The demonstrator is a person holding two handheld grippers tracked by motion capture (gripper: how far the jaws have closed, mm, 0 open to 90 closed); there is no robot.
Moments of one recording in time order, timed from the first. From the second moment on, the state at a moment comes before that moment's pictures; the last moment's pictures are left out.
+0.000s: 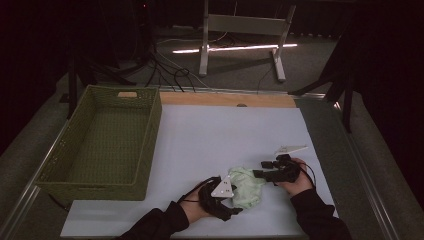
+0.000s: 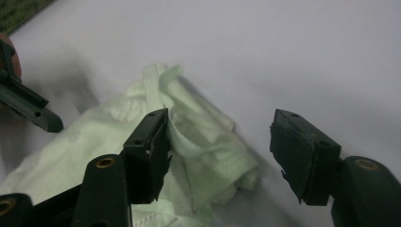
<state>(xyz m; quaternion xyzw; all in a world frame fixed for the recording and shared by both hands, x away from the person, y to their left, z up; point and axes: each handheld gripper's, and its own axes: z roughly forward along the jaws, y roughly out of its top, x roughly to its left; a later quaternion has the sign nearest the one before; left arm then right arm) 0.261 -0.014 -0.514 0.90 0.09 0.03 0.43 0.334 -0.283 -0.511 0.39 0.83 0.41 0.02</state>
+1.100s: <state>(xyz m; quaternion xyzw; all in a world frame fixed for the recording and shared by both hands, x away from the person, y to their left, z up) 0.260 -0.025 -0.525 0.91 0.08 0.06 0.40 0.326 -0.261 -0.514 0.37 0.85 0.36 0.00</state>
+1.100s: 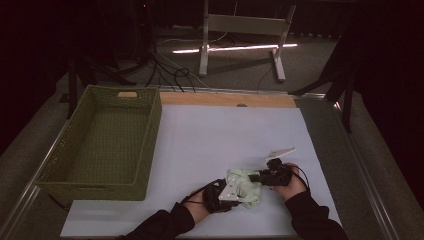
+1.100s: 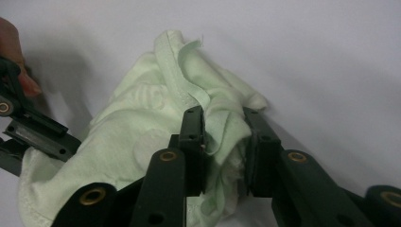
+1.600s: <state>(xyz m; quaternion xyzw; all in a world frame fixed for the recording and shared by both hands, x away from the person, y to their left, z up) 0.268 -0.011 -0.499 0.90 0.09 0.07 0.42 0.331 -0.258 -0.489 0.36 0.84 0.40 0.03</state>
